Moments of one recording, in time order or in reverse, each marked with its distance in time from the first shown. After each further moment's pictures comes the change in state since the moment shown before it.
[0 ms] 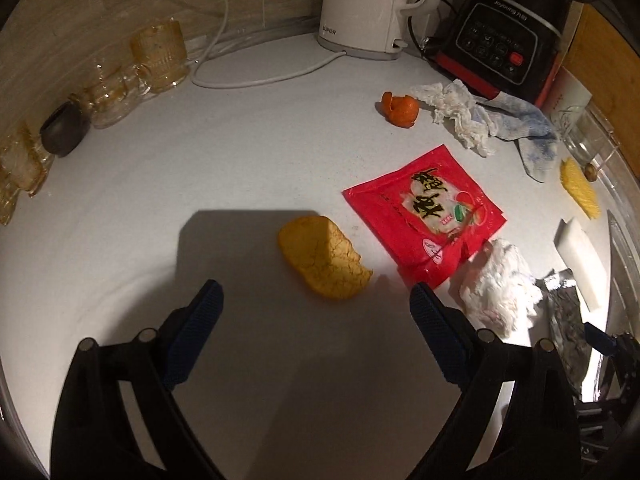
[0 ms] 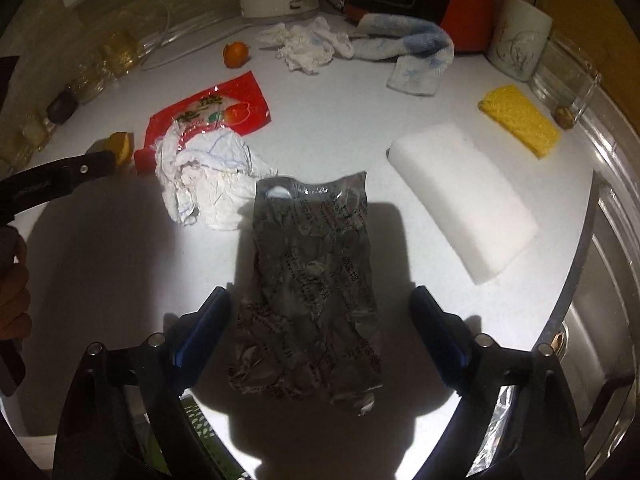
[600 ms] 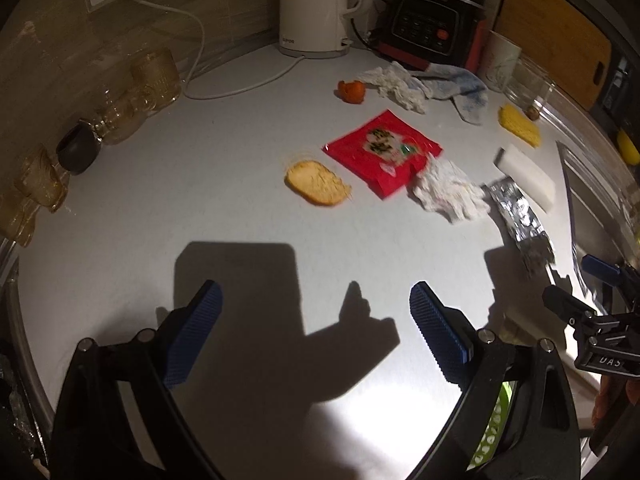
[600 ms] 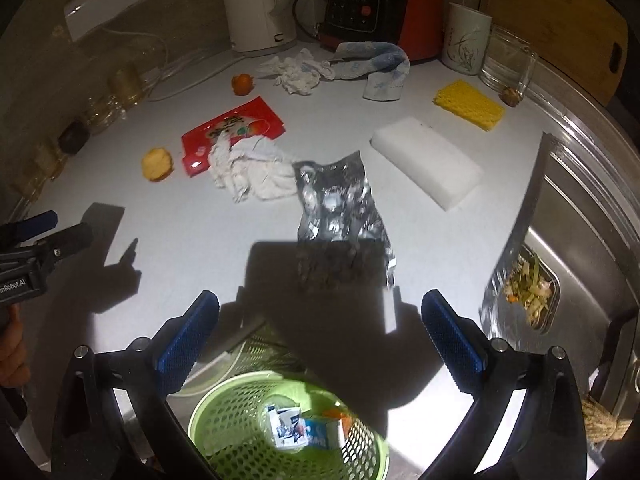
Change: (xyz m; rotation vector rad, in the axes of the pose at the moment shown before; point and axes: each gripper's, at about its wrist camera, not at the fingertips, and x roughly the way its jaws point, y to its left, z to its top) left arm -0.079 0.017 -0.051 0.180 -0.020 -0.070; right arm -0.064 0.026 -0.039 0.140 -0.081 -0.047
